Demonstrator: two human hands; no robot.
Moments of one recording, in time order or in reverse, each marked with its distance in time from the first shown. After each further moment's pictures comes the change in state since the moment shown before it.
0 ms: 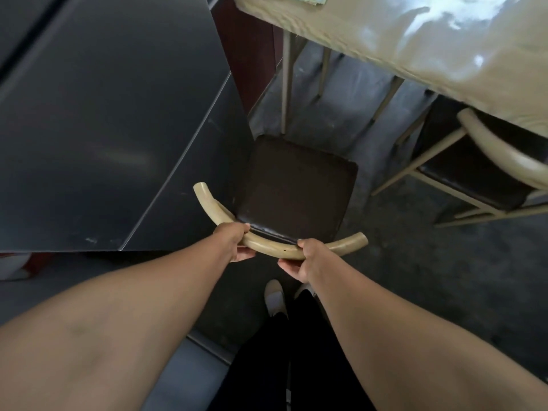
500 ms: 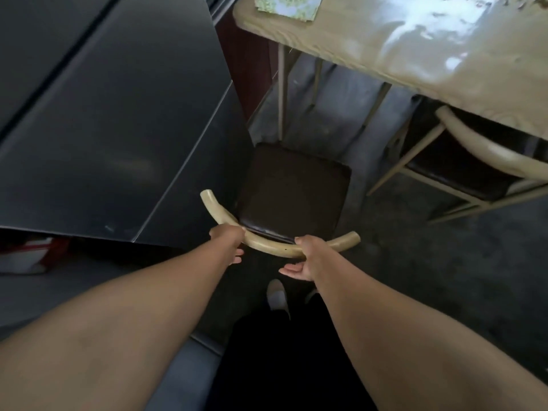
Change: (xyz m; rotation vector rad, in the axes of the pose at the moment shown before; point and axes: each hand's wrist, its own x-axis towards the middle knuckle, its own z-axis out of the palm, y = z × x) left_hand -0.038 -0.034 -0.026 0.153 0.131 0.109; right_hand -0.036 0.031 -0.026 -0.177 -0.023 -0.048
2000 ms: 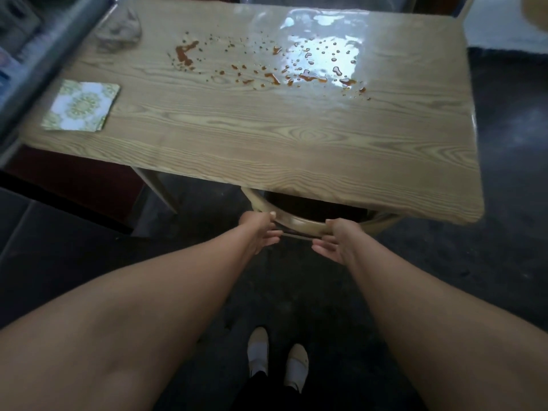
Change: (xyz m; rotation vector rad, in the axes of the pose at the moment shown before) left_hand -0.179 0.186 0.484 0.054 -0.436 0.364; right_hand 0.012 -0.339 -0.410 0.236 0.053 -0.420
